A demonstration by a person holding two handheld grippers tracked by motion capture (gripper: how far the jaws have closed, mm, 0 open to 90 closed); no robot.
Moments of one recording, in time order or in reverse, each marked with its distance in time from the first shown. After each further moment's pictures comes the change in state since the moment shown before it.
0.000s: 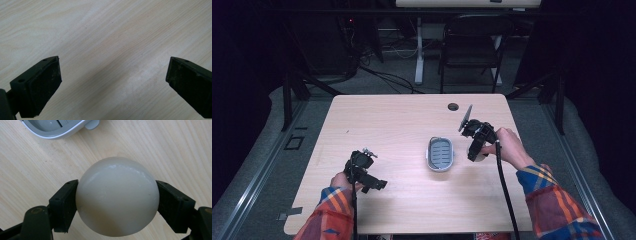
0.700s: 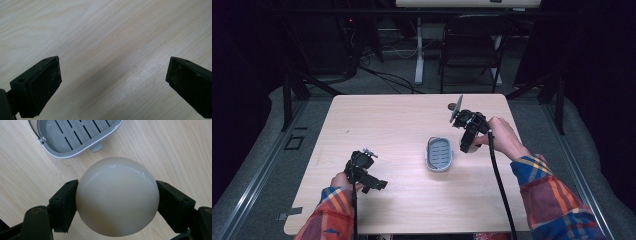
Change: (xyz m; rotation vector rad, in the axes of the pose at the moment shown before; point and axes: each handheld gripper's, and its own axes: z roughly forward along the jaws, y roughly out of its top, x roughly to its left) left arm 0.000 0.000 0.001 0.006 -0.010 0.003; right arm 0.007 0.030 -0.031 -0.018 -0.024 -0.048
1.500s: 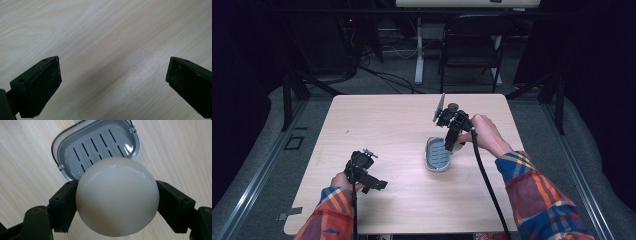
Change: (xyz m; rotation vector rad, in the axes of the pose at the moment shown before) left arm 0.000 0.000 0.001 0.000 -0.010 -0.008; right arm 0.020 0.041 0.002 -0.027 0.016 -0.067
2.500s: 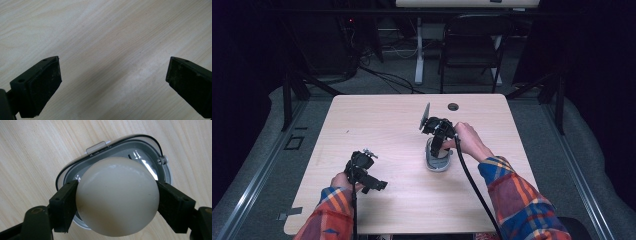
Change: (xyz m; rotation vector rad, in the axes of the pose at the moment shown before) left arm 0.000 0.000 0.000 0.004 0.002 0.005; right arm 0.012 0.035 0.050 -0.001 0.071 -0.039
